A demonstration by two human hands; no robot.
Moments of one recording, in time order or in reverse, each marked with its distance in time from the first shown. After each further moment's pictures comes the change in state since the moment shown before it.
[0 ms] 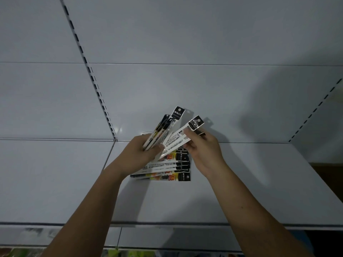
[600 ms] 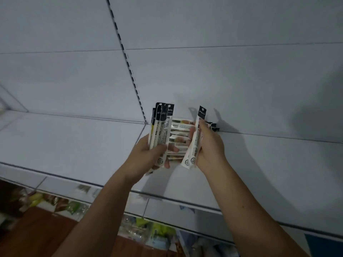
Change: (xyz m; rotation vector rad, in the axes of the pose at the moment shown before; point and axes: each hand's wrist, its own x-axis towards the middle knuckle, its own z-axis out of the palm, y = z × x) left_hand -0.078 0.013 0.005 -0.289 0.174 -0.242; right_hand -0.028 0.027 0.044 0.201 0.020 0.296
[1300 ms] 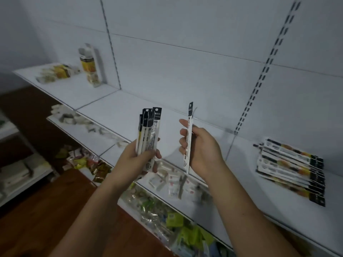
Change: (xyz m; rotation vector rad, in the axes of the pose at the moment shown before) left_hand -0.164 -0.106 -0.272 -0.180 0.463 -0.014; right_hand -0.069 0.221 0.229 -0.246 -0.531 0.201
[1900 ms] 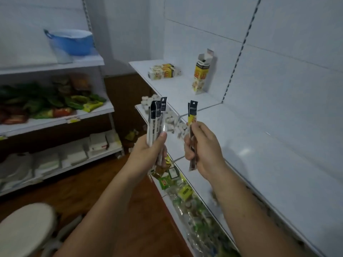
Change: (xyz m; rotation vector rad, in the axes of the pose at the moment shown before) left_hand 0.021 -0.041 -0.302 -0.030 0.437 0.021; right_hand 0.135 0.193 0.274 -0.427 -0.364 0.025
